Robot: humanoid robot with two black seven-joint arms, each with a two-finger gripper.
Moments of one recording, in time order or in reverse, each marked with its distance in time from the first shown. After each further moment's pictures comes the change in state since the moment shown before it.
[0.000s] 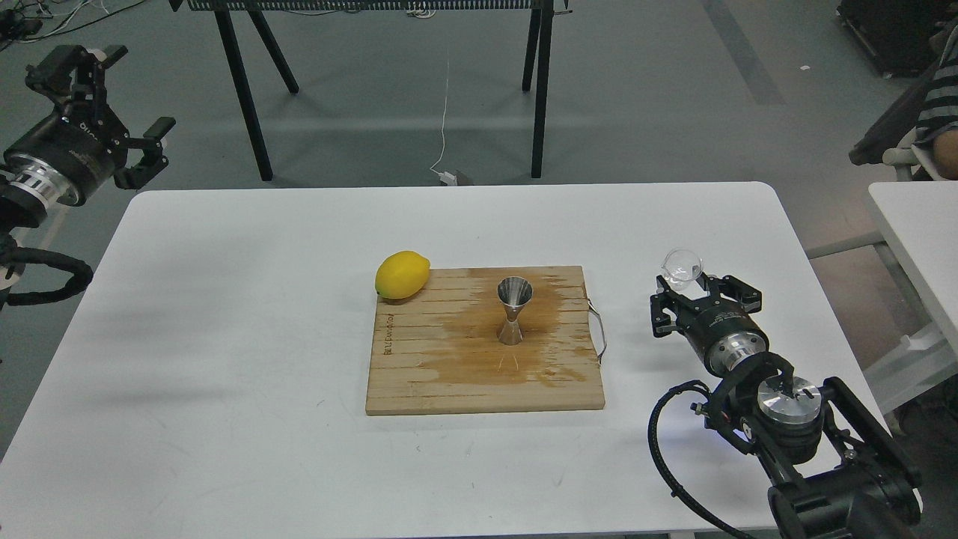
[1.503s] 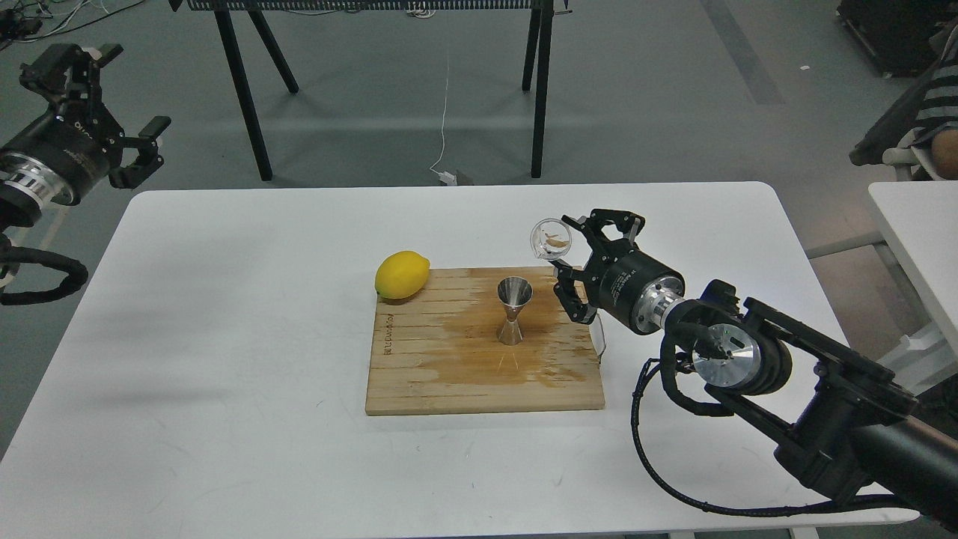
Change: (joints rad) left arm -0.001 0.013 0.000 -0.001 0.000 0.000 0.000; right arm 0.405 -0.258 -0.646 0.185 -0.202 -0.087 -0.051
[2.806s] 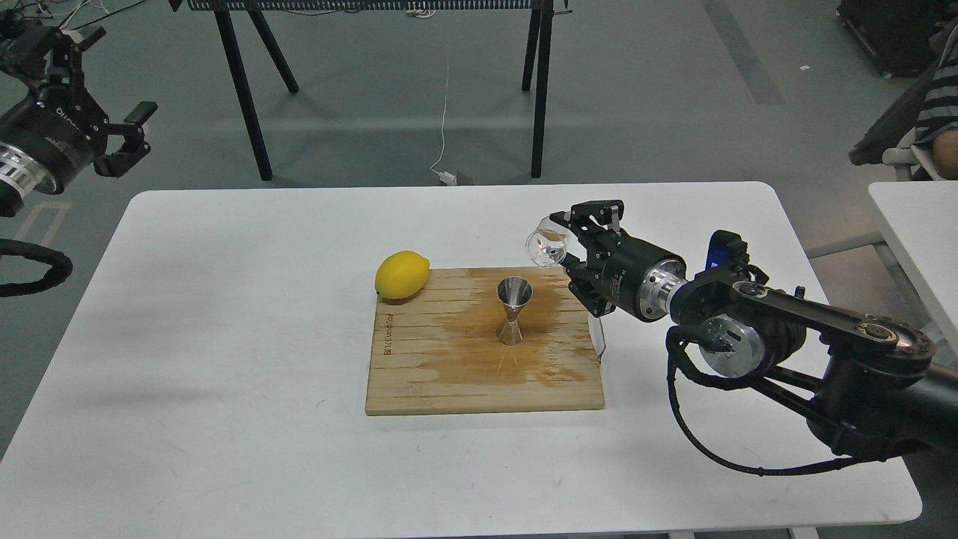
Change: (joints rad) left arm -0.003 0.032 -0.011 -0.031 -0.004 0.000 0.000; right arm 0.238 -0.109 -0.285 -0.002 -0.155 0.006 -0.044
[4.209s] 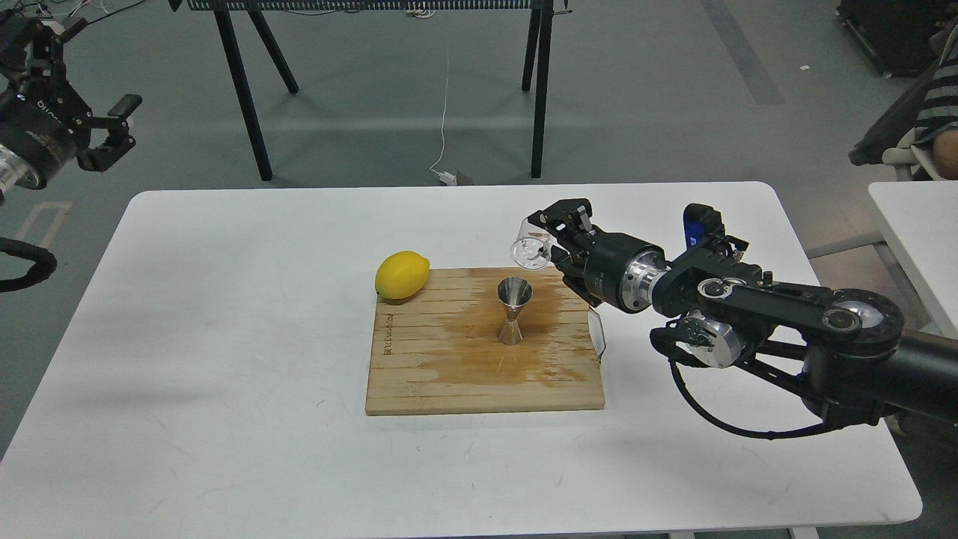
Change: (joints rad) left arm 0.000 0.027 -0.006 -0.008 -0.002 0.000 -0.001; right arm 0.161 0.042 -0.195 -0.079 -0.158 0.025 -0.006
